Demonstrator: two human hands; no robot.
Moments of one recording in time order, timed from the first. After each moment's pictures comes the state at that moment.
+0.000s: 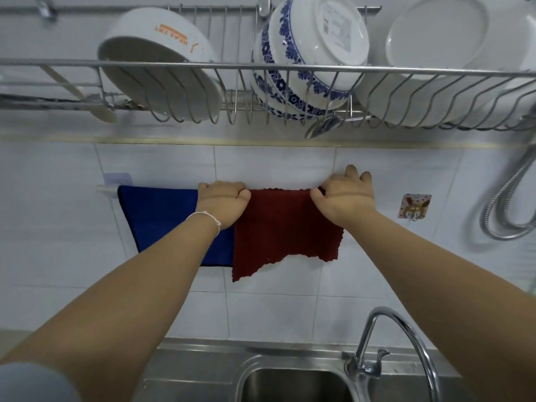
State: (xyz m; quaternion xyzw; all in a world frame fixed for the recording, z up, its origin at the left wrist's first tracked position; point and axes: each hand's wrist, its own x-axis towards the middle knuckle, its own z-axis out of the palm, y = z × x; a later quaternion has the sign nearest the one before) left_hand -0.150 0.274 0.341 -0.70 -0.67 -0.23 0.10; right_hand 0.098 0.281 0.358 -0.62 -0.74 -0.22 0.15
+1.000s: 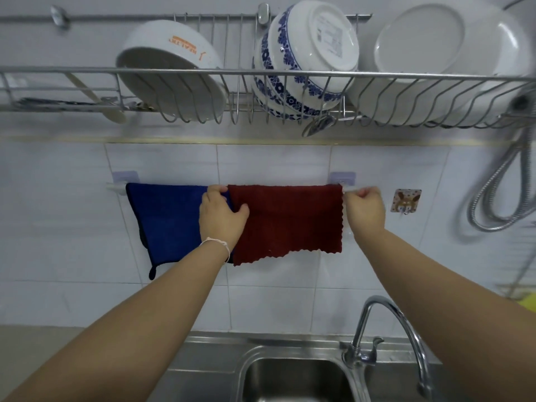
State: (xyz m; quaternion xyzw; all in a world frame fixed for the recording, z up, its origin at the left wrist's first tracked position) left_hand -0.134 0.232 0.294 -0.54 -0.63 -0.56 -0.02; right_hand 0.121 0.252 0.325 -0.59 -0.47 0.24 0.62
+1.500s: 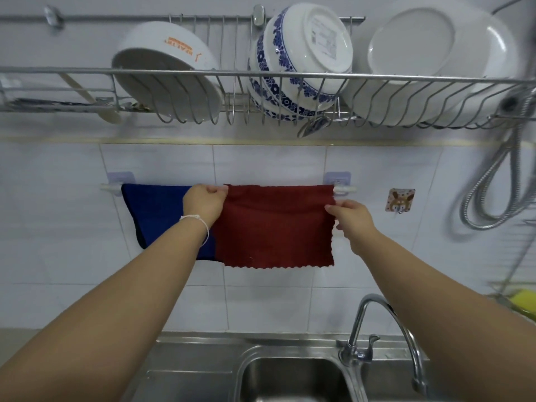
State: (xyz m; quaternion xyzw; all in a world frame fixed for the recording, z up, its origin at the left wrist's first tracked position) left_hand -0.162 0.242 0.329 -0.48 -0.64 -0.57 -0.18; right_hand 0.120 0.234 0.317 -0.54 -0.51 0.39 0.55
